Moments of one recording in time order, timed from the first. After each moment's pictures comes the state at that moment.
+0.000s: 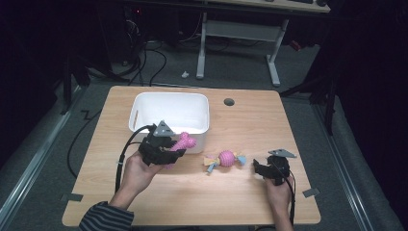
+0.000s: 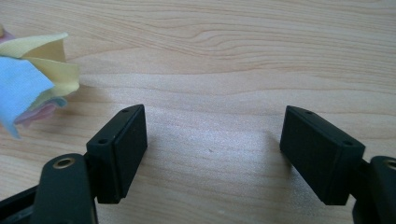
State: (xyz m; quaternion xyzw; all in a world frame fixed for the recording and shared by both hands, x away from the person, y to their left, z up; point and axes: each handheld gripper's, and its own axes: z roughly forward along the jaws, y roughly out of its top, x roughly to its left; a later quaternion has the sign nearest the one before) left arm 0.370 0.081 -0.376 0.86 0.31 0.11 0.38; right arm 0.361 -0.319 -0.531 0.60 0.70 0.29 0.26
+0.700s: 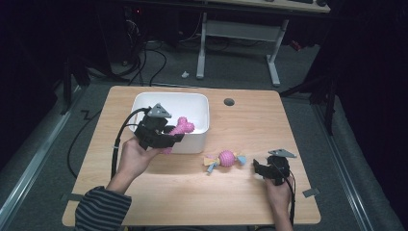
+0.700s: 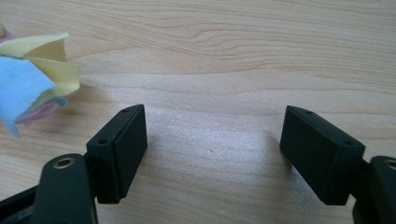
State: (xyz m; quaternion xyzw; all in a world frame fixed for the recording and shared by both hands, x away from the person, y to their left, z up) left arm 0.398 0.087 -0.343 0.86 0.32 0.10 0.40; right arm 0.360 -0.319 -0.531 0.60 0.70 0.29 0.26
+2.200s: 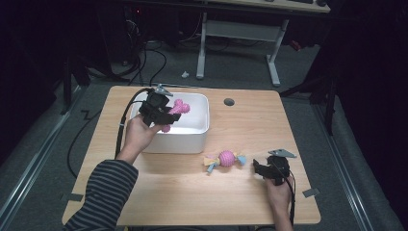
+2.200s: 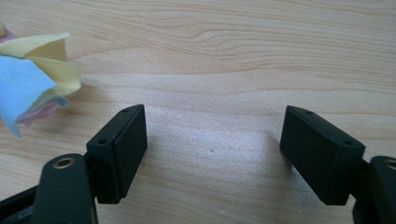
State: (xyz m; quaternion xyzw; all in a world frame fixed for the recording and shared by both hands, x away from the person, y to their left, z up) left arm 0.470 0.084 -0.353 0.85 0.35 0.14 0.36; right arm 0.360 -0.319 -0.531 0.60 0.70 0.29 0.26
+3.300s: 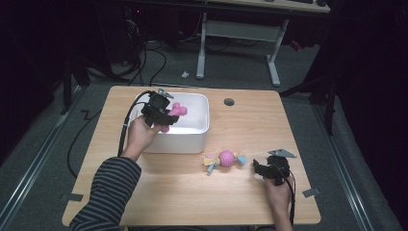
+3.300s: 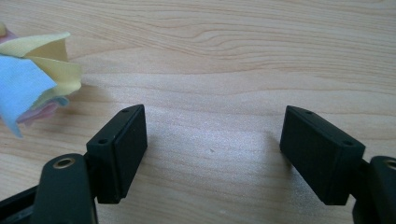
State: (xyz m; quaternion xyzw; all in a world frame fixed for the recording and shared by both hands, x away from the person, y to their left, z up) left arm 0.489 0.083 -0.379 0.86 0.37 0.14 0.33; right arm 0.360 -0.319 -0.531 0.60 0.70 0.29 0.26
